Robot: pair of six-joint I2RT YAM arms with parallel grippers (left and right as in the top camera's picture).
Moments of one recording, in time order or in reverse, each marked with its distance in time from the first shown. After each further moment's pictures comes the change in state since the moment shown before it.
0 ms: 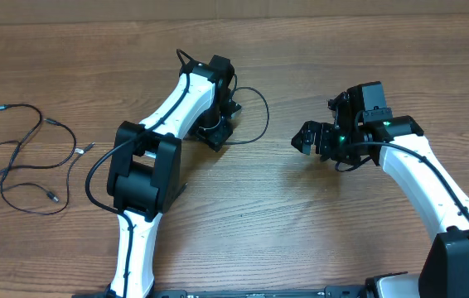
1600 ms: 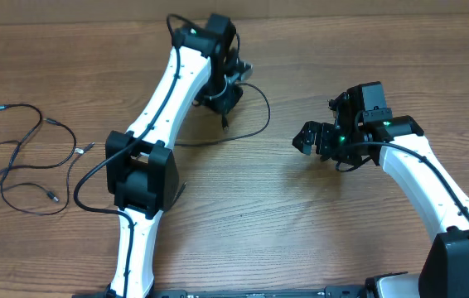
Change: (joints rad) left arm 0.015 0.023 0.422 -0.196 0.173 -0.050; right arm 0.000 0.000 0.000 -0.004 0.016 0.001
